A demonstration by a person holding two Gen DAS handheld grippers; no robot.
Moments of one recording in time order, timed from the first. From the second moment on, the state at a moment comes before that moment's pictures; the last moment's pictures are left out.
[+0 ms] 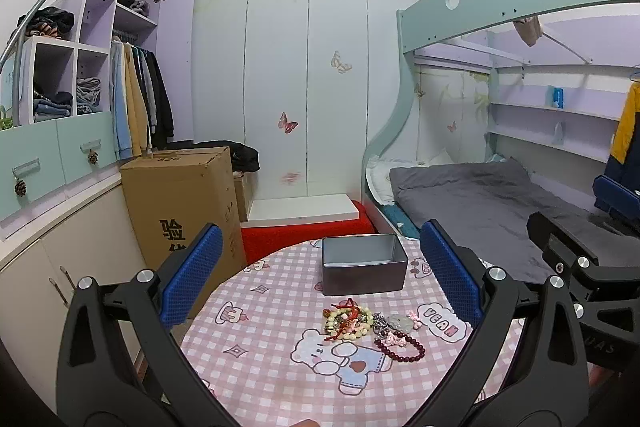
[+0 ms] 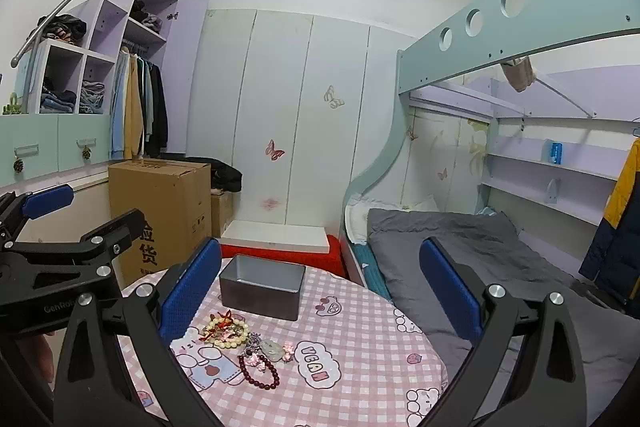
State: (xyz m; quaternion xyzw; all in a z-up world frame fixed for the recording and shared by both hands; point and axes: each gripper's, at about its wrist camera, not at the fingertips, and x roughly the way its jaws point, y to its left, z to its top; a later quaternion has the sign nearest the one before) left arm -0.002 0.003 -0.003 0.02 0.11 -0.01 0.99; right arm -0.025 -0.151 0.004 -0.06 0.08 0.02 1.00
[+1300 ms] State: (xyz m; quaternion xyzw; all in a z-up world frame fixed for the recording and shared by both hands) left arm 0.091 0.033 -0.096 0.04 0.28 0.00 0.96; right arm 0.055 -0.182 -0.075 -0.03 0.24 0.04 0.97
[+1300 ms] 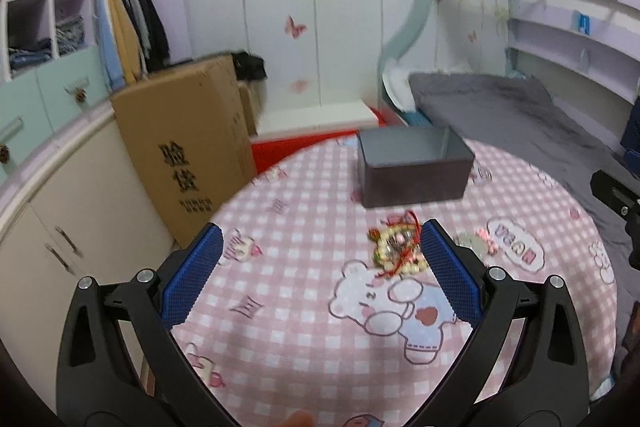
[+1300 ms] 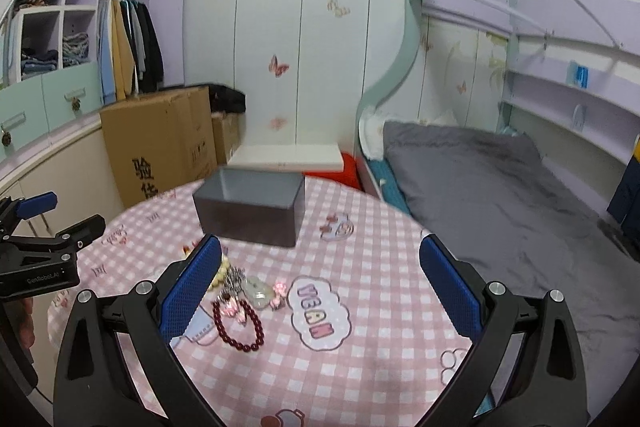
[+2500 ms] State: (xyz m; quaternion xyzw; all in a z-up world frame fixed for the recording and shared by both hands) left arm 0.145 0.045 -0.105 -0.03 0.32 -0.11 0.94; right arm 0.115 -0.174 -0.157 -0.02 0.40 0.12 0.91
